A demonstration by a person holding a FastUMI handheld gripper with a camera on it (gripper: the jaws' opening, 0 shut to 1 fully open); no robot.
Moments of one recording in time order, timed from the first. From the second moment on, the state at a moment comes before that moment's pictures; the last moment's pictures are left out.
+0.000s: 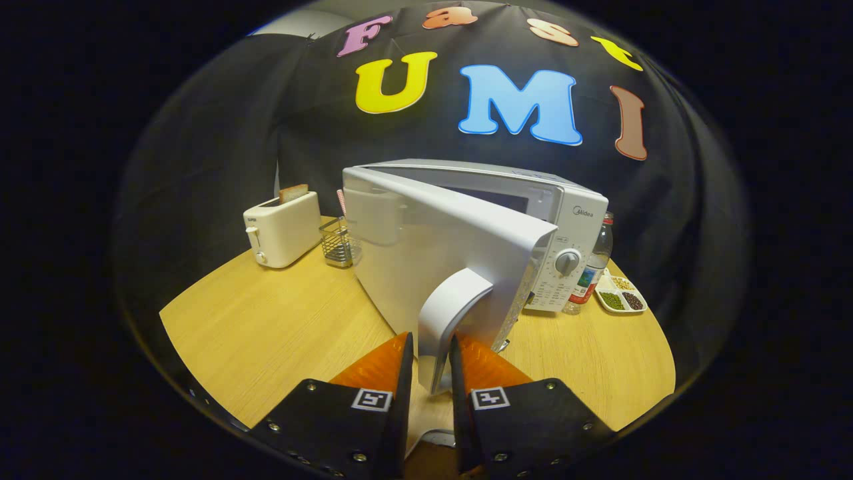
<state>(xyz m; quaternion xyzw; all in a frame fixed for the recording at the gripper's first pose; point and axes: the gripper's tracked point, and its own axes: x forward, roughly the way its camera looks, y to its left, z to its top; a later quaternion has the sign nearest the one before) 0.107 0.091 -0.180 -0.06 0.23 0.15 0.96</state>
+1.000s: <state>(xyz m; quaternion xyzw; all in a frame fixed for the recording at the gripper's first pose) -0.022 0.275 -0.181 -0.06 0.25 0.27 0.93</state>
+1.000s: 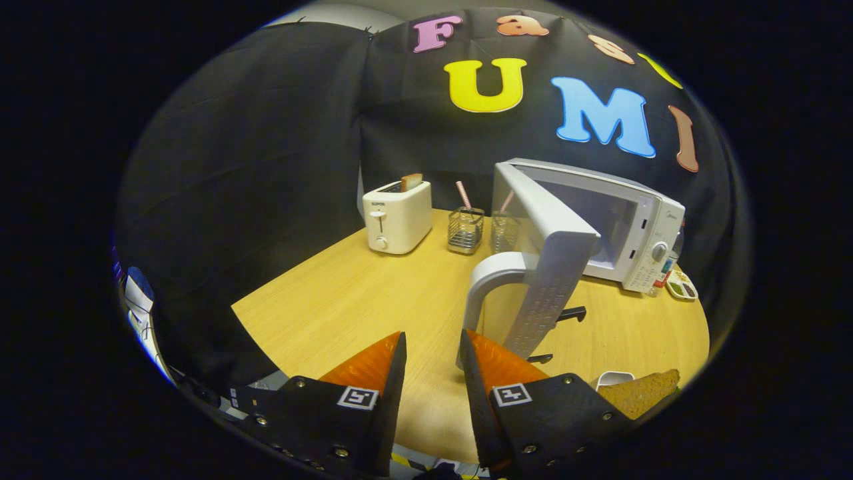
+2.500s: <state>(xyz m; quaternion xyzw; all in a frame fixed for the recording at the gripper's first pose) 0.011 -0.011 -0.132 0.18 0.29 0.17 0.92</state>
